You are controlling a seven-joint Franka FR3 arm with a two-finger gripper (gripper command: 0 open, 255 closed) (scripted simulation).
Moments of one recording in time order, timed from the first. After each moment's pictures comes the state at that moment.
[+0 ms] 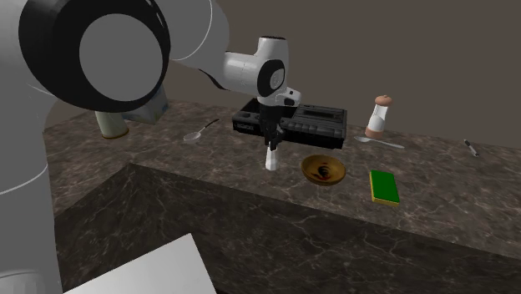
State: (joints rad) arm 0.18 0.32 0.28 -1.81 -0.08 2.16 0.54
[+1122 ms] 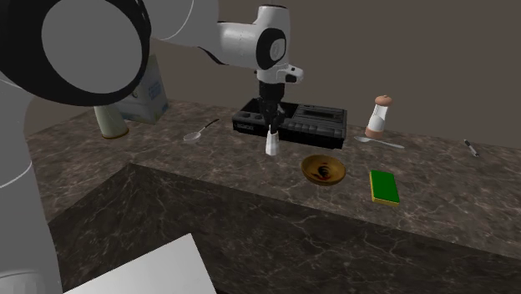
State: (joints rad) arm 0.17 0.26 0.29 -1.71 -0.06 2.01 0.53
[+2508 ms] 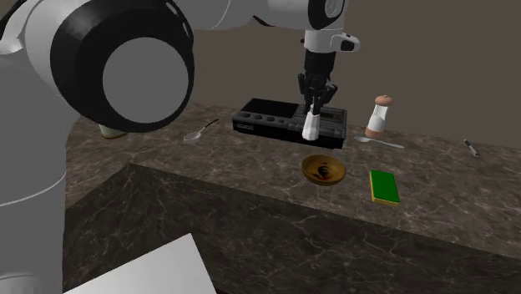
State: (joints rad) arm 0.08 0.39 0.23 -1.29 -0.06 1.72 0.35
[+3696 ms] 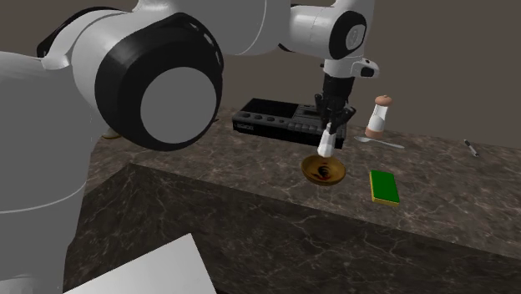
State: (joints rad) arm 0.03 0.49 0.20 -1.29 -0.06 1.81 0.27
